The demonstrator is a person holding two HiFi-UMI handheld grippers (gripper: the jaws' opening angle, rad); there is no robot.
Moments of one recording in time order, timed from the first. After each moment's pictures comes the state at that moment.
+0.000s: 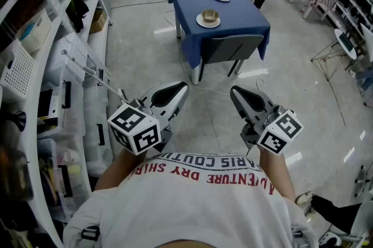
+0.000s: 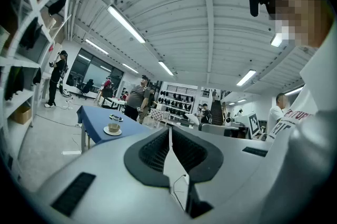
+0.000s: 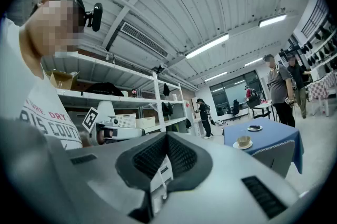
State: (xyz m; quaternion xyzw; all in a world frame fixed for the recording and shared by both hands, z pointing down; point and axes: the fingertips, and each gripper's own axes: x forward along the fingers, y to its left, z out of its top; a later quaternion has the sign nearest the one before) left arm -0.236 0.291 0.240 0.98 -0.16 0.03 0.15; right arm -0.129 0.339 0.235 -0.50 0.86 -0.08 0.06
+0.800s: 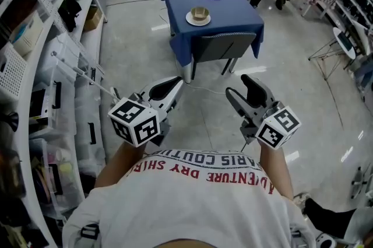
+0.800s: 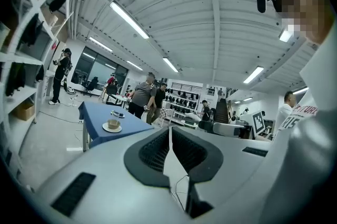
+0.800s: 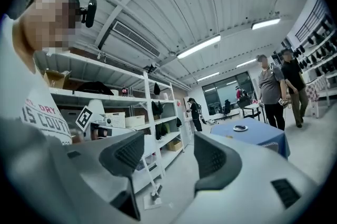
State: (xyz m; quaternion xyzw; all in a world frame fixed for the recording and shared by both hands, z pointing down) left arm -0.174 0.274 0.263 0.97 -0.19 0.04 0.16; right arm -0.044 0.328 0.257 -0.53 0.84 -0.09 0.05
